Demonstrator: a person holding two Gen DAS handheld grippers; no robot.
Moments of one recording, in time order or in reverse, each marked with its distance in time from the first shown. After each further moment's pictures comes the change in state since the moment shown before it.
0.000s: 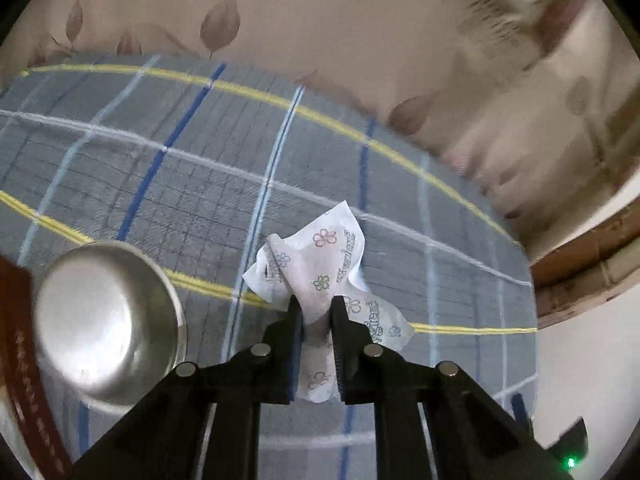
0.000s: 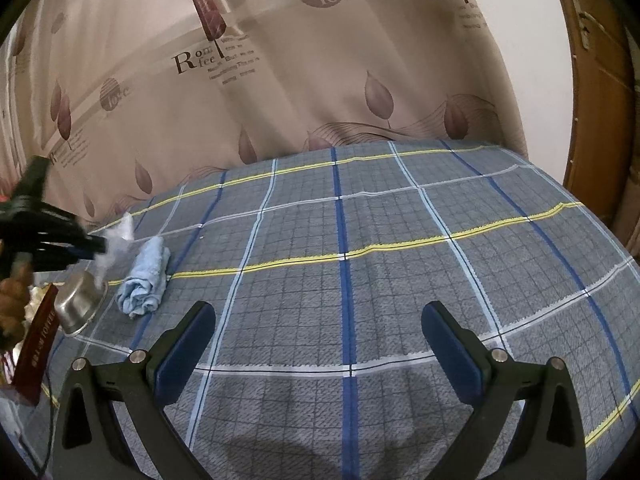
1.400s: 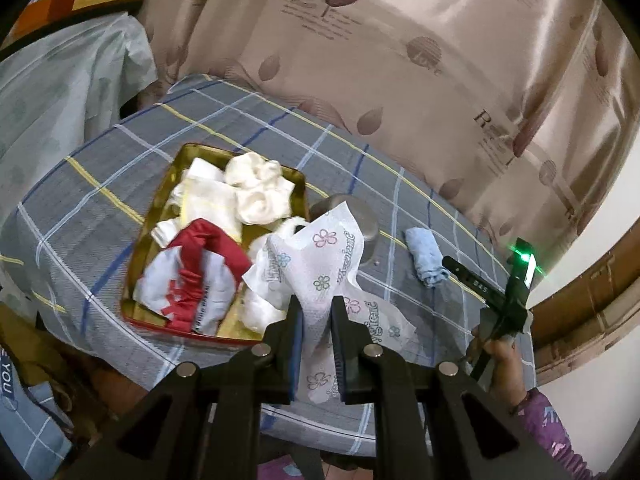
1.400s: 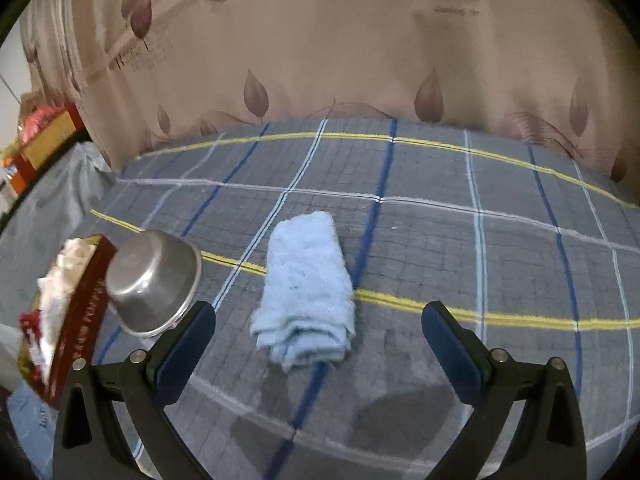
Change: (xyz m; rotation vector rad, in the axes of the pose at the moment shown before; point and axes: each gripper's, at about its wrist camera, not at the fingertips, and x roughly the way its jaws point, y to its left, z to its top) left arm -0.243 0.158 -0.186 -0.177 -0.283 0.089; right arm 0.091 0.188 0.037 -0.271 0.260 0.205
